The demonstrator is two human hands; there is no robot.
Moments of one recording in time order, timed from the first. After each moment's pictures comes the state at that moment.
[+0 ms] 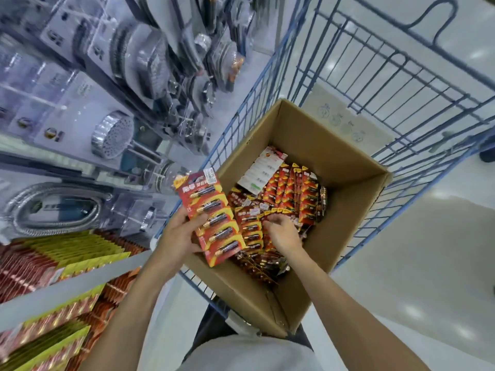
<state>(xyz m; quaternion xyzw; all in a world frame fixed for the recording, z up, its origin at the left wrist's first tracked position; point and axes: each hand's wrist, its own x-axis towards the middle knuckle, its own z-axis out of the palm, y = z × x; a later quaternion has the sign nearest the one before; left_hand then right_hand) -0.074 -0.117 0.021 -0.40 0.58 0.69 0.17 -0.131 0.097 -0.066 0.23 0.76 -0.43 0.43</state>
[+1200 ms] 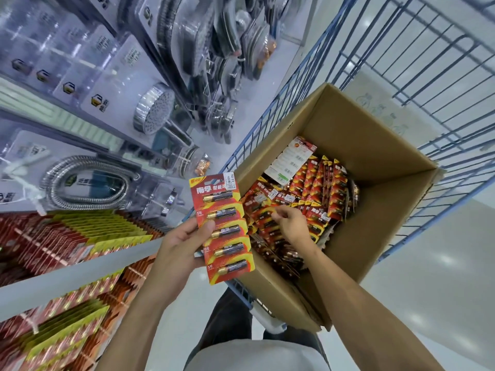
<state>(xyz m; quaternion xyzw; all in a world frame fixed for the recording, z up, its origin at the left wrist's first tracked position) -0.009 -0.149 0.049 -0.41 0.57 0.69 0.14 -0.107 0.059 -0.147 0.11 0.82 -0.42 0.38</state>
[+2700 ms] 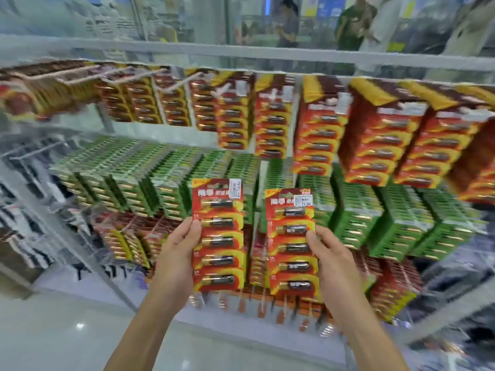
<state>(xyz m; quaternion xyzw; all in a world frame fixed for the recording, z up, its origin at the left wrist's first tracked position) 0.658 -0.191 0.288 -0.46 0.32 0.57 -0.60 0.413 -0.190 0.280 -0.33 0.50 -0.56 0.58</state>
